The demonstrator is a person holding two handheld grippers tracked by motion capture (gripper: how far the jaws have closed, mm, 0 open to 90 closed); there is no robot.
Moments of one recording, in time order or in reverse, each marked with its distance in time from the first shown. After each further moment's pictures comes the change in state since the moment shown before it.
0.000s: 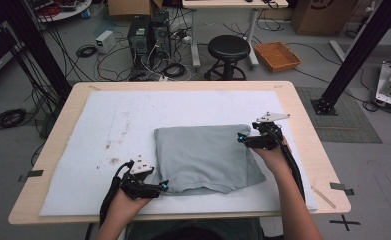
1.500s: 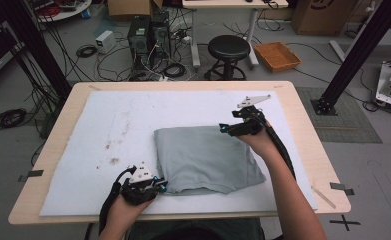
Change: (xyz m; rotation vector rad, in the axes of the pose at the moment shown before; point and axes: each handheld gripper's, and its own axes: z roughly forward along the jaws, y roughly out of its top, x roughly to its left) left arm -0.009 -0.006 -0.004 -0.041 -0.107 0.032; right arm 0.029 0.068 0.027 0.026 0.193 -0.115
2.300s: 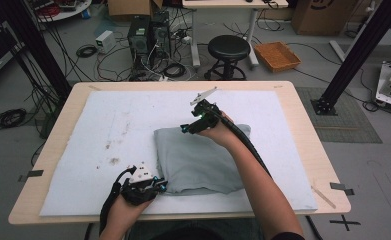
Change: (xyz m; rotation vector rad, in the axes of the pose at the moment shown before) left arm 0.000 0.000 0.000 -0.001 -0.001 -0.002; right arm 0.049 0.058 0.097 0.118 0.143 -0.122
